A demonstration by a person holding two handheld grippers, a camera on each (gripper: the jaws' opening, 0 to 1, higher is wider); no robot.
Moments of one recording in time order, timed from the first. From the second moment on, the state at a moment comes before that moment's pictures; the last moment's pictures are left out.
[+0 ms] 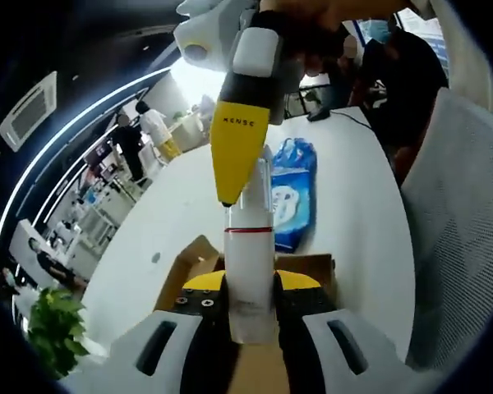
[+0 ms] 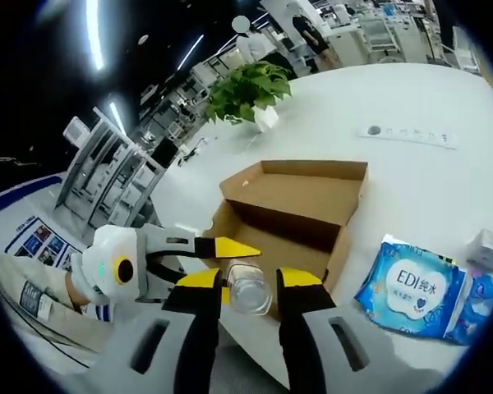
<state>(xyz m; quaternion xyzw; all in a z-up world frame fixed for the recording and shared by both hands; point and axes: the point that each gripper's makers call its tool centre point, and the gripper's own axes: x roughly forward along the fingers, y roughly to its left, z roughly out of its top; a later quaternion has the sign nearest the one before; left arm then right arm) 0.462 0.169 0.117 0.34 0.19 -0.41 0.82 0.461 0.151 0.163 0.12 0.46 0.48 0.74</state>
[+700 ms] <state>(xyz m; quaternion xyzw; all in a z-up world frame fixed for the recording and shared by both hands) 0.467 0.159 0.119 0.35 0.16 -0.43 0.81 0.463 0.144 0.156 0.15 0.48 0.47 0.73</state>
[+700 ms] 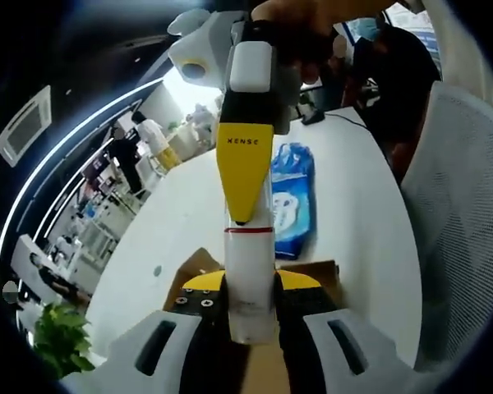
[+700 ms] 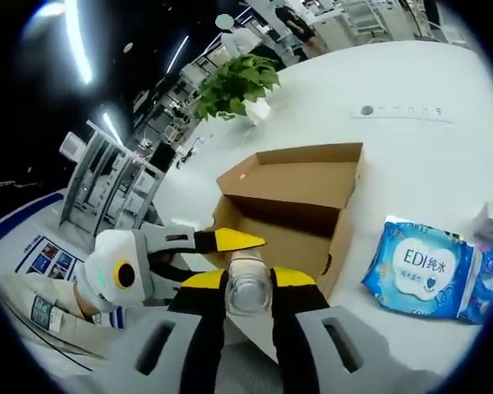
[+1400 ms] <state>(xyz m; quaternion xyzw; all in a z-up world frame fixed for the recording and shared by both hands) 0.475 0.166 0.130 0.20 0.20 -0.41 0.86 0.473 0.134 0.167 0.09 0.46 0.49 0.74</state>
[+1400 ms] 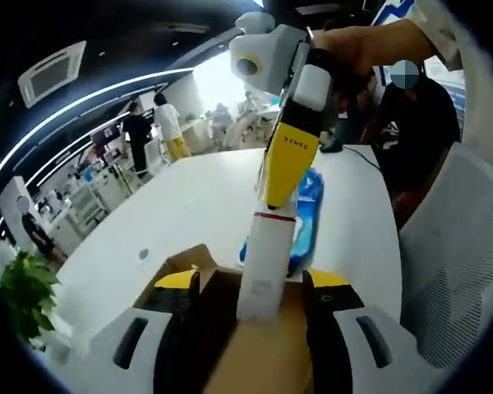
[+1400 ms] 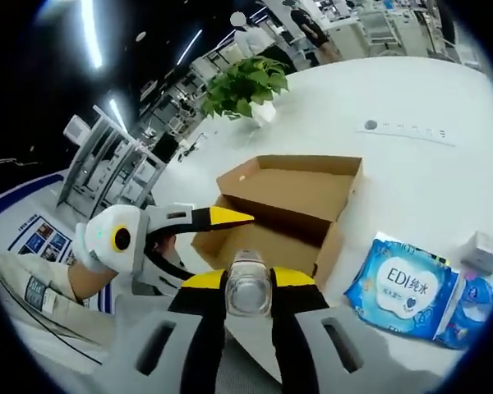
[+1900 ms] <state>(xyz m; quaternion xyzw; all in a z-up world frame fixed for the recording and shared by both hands) 0.478 0.194 0.147 0.04 0.23 -0.35 0.91 0.502 0.124 0.197 0.00 0.40 0.55 0.74</state>
